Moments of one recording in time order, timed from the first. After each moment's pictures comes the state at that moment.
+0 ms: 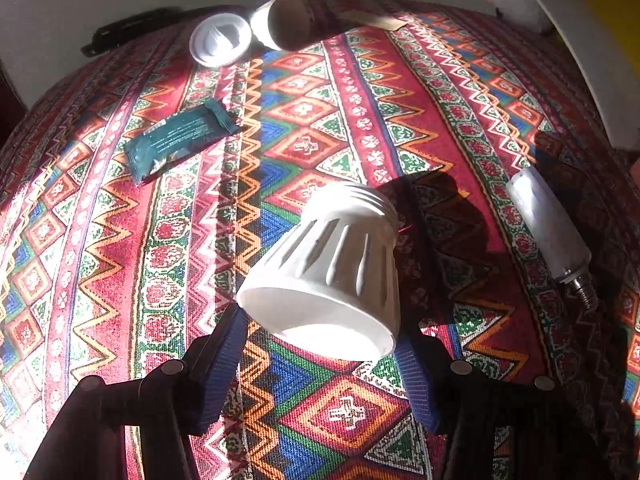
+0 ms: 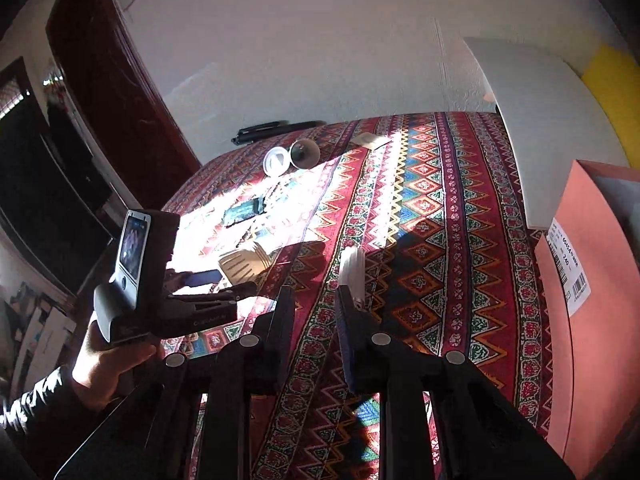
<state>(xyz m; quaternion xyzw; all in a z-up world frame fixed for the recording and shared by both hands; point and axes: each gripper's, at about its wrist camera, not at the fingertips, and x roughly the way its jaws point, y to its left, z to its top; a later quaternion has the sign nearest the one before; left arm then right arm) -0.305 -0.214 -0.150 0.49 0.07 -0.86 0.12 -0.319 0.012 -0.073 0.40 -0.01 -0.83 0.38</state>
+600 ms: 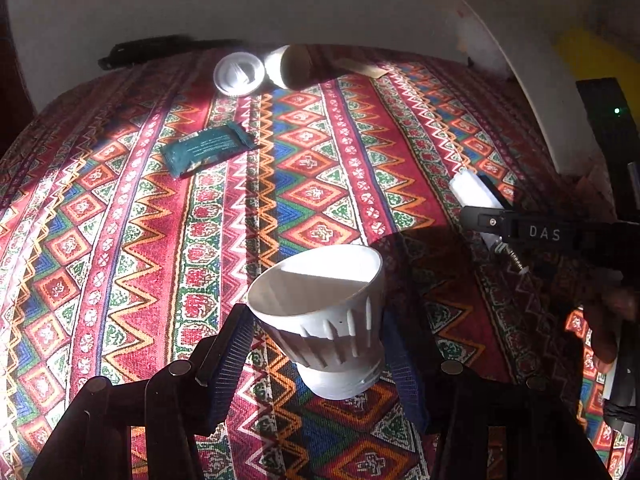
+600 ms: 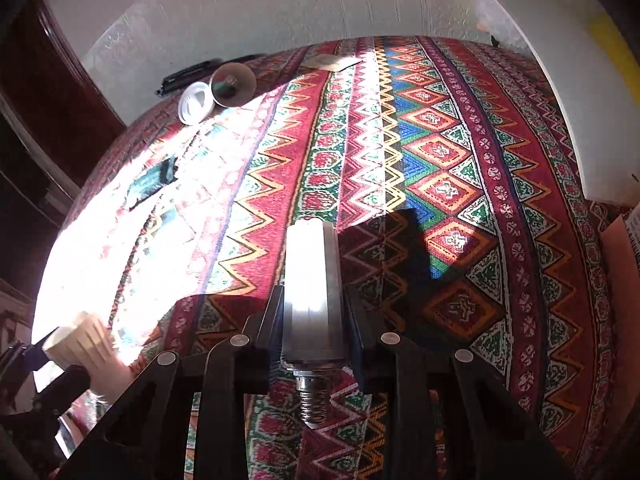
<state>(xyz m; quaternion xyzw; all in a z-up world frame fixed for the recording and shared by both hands) -0.241 -0.216 -0.117 0.43 0.09 -0.89 0.09 -0.397 -0.071 -0.153 0.49 0.00 -0.82 0.31</state>
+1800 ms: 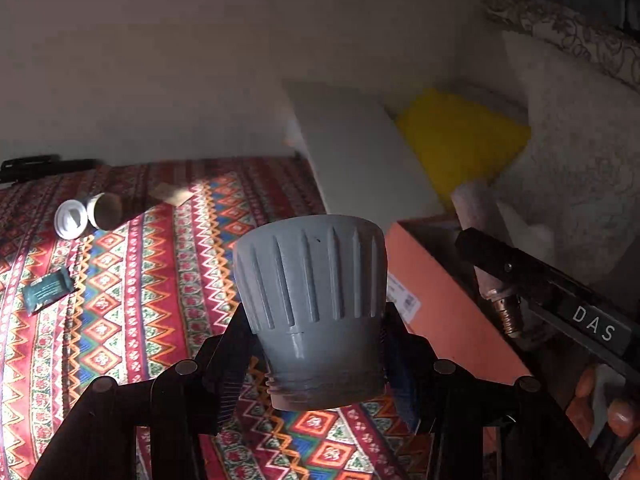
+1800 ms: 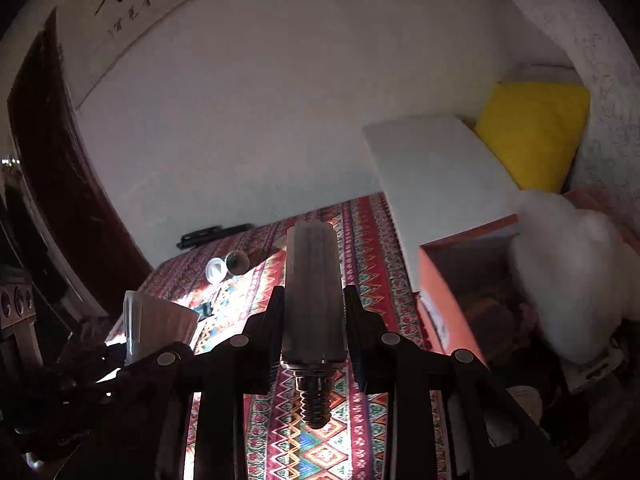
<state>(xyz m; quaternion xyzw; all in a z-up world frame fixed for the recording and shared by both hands) -0.256 -0.047 0.027 0.32 0.10 -0.94 -0.07 -0.287 0.132 0.024 0.28 -0.10 -0.93 0.22</state>
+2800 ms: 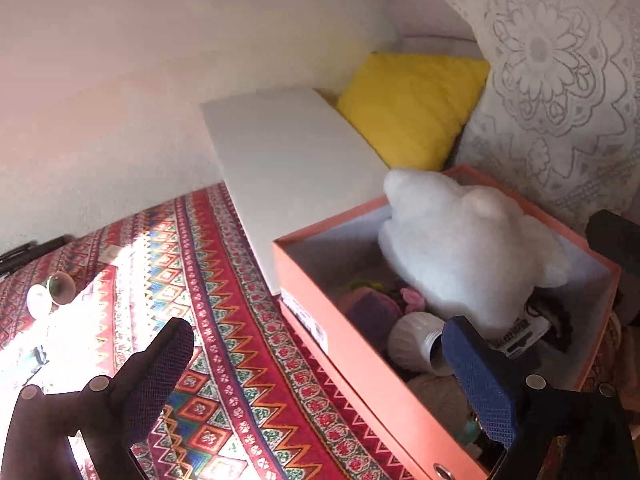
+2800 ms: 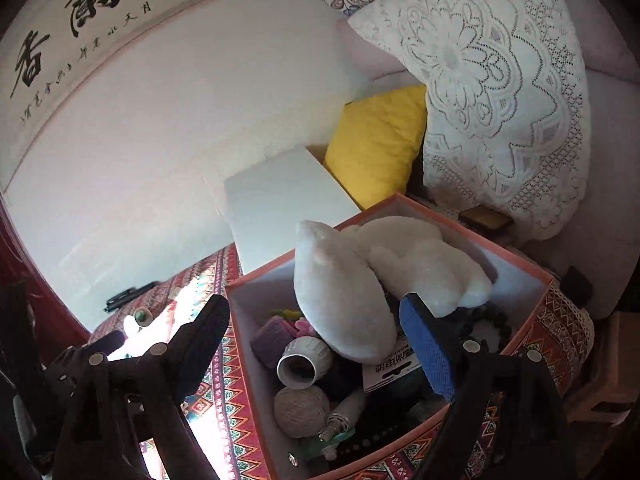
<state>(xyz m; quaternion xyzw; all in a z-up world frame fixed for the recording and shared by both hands) -0.285 0.110 0.033 0.32 -0.04 -0.95 -0.04 -0.271 0.304 0.031 0.27 -0.17 -0.95 0.07</state>
